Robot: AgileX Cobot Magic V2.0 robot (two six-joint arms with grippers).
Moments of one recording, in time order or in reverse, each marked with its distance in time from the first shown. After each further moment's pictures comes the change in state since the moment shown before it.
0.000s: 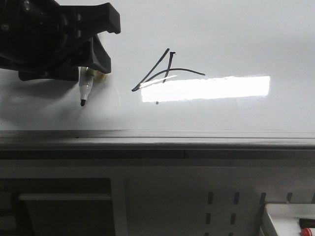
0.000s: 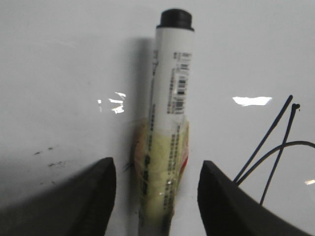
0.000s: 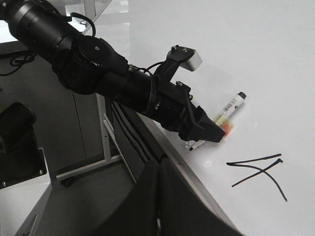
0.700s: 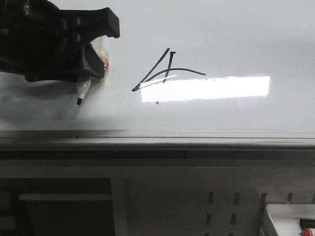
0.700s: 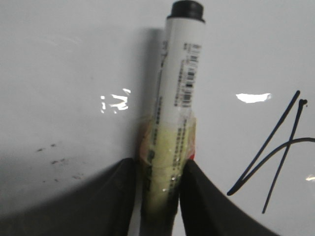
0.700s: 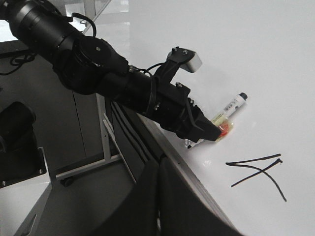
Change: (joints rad) left arm 0.006 0.002 0.005 0.000 0.007 0.002; right arm 0.000 0.000 0.000 0.000 0.000 -0.004
